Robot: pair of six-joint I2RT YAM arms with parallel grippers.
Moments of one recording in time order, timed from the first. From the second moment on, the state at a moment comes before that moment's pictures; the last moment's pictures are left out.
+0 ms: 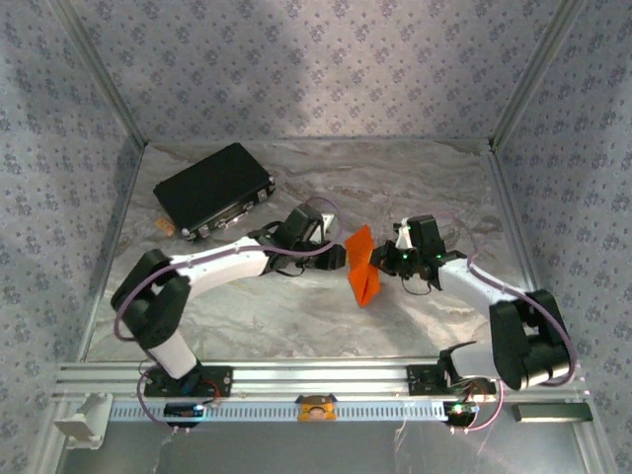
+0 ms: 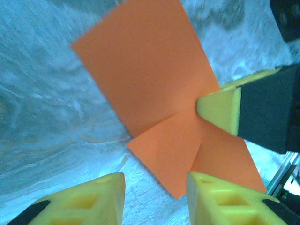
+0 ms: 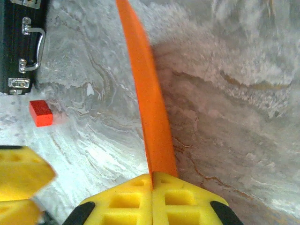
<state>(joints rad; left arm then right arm) -0.84 1.62 1.06 -0.21 0.25 -0.63 0.30 1.30 0.61 -0.17 -0.48 0.67</state>
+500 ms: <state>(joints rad) -0.79 1.34 0.87 -0.23 -0.05 -0.67 0.60 1.26 0.91 -0.67 0.31 0.51</state>
